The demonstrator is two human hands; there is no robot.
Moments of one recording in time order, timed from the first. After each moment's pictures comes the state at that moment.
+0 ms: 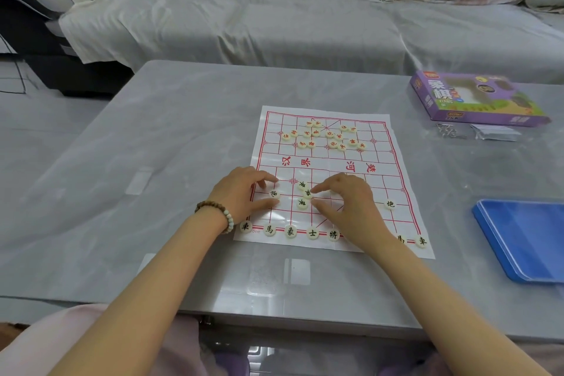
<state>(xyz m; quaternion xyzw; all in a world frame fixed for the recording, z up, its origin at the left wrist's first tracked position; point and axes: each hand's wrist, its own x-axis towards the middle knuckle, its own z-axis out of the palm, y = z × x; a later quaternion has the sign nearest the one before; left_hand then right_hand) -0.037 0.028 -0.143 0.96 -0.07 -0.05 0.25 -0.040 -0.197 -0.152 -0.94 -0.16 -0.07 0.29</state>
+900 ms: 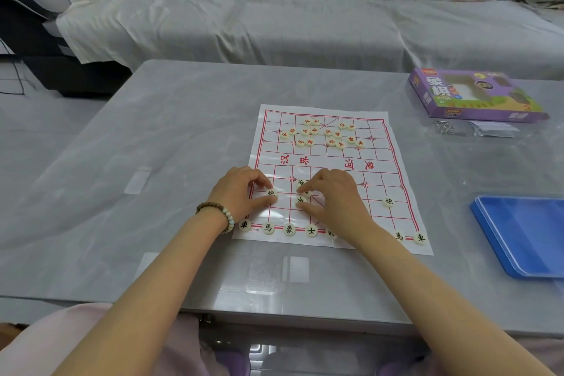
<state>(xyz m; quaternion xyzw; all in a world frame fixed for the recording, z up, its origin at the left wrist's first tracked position) -0.034 0.028 -0.157 0.95 -0.04 -0.02 0.31 -0.031 -0.179 -0.155 -0.96 -0.20 -0.04 0.21</state>
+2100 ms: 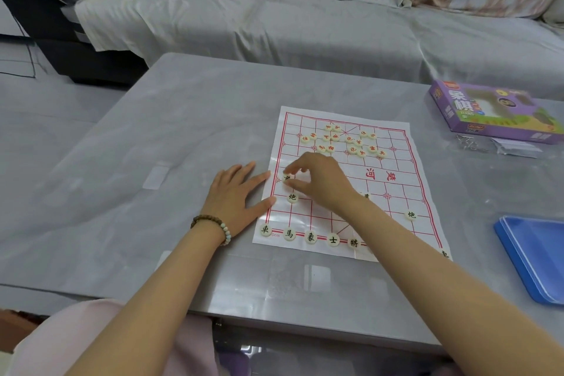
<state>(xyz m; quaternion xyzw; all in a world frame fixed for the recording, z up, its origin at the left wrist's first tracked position) -0.044 0.068 -0.182 0.99 -0.03 -0.01 0.15 0.010 -0.115 -0.130 -0.94 -0.24 0.02 0.22</state>
